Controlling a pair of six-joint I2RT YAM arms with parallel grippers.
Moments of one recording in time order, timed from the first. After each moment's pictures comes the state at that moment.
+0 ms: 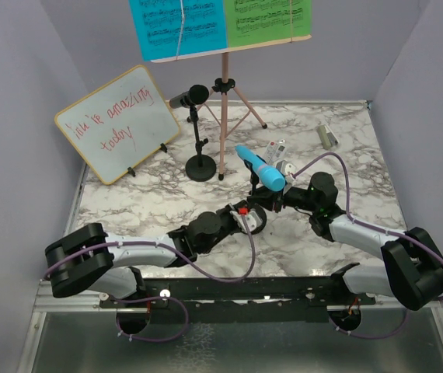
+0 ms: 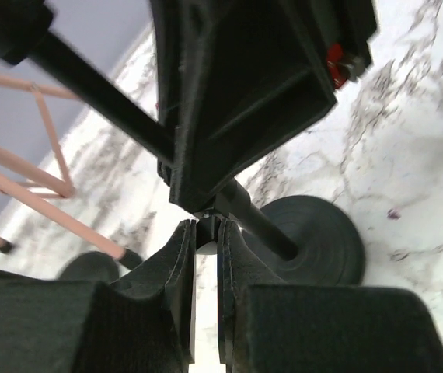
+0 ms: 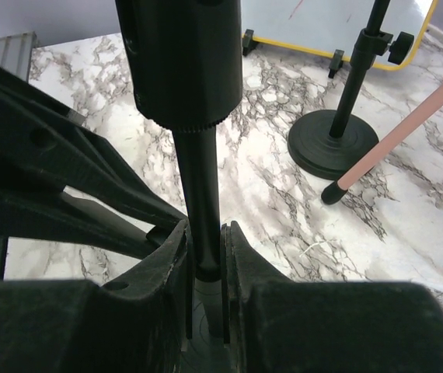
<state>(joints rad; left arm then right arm) -1.16 1.34 0.48 0.72 -0.33 0.52 0.47 1.27 0.43 0.78 -0.82 -0.04</state>
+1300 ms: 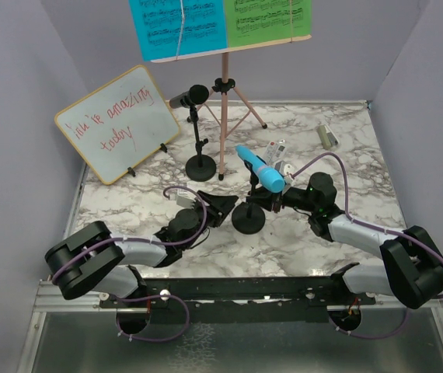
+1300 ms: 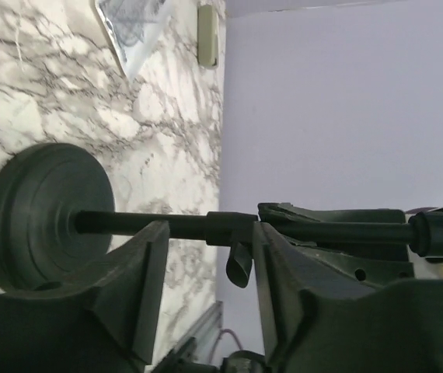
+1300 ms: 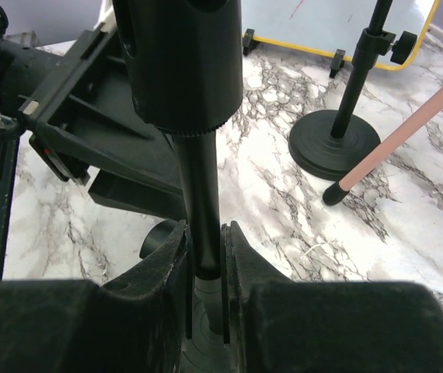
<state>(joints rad) -0.93 1.39 0.27 0.99 -0.32 -1.49 0.48 1.28 0.43 0.79 -0.80 -0.05</state>
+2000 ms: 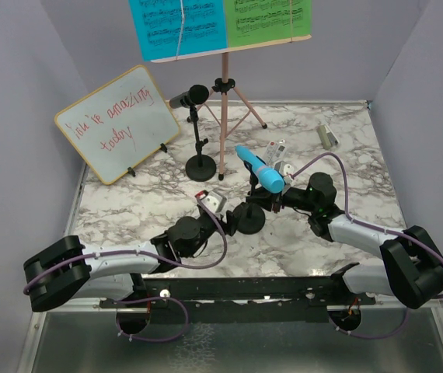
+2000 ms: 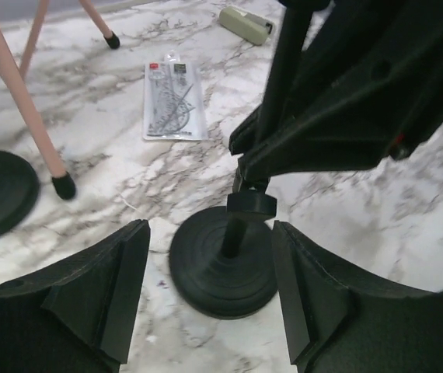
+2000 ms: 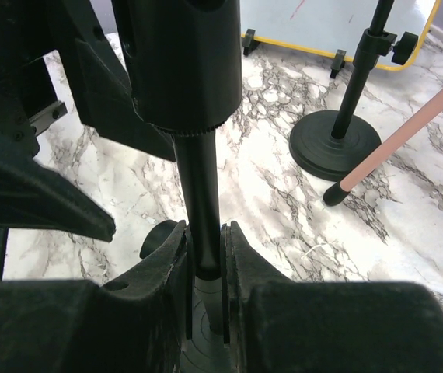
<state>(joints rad) -1.09 1.15 0.34 0.77 -0.42 -0.25 0.48 1.28 0.43 0.79 -0.80 -0.05</state>
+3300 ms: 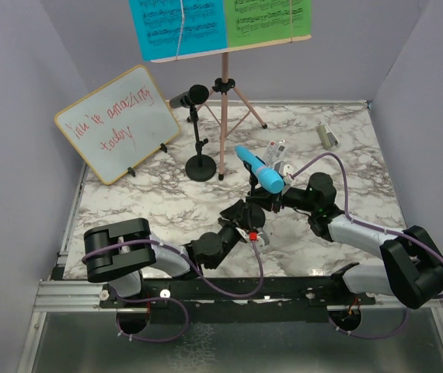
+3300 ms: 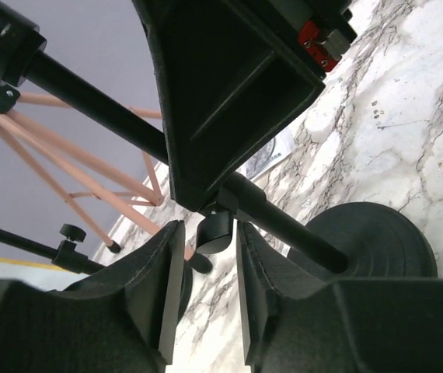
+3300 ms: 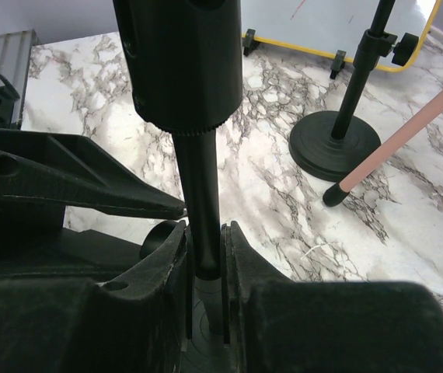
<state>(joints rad) -1.29 1.60 0.40 1.27 -0.59 0.83 0.48 1.28 0.43 0.79 -0.80 -0.05</state>
